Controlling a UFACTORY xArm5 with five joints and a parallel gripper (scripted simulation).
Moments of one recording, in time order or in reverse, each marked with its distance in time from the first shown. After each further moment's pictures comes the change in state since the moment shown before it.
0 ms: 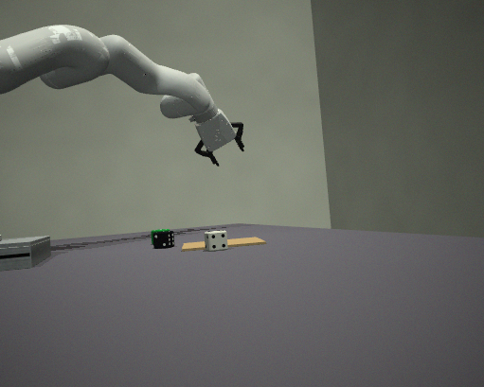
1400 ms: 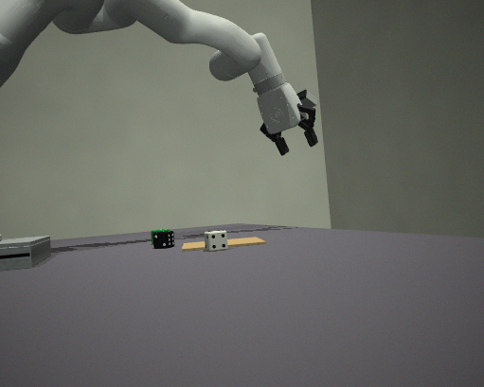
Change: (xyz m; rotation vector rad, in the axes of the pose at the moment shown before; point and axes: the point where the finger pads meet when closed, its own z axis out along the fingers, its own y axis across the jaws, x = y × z) arm -0.335 0.142 -0.113 -0.090 -0.405 0.842
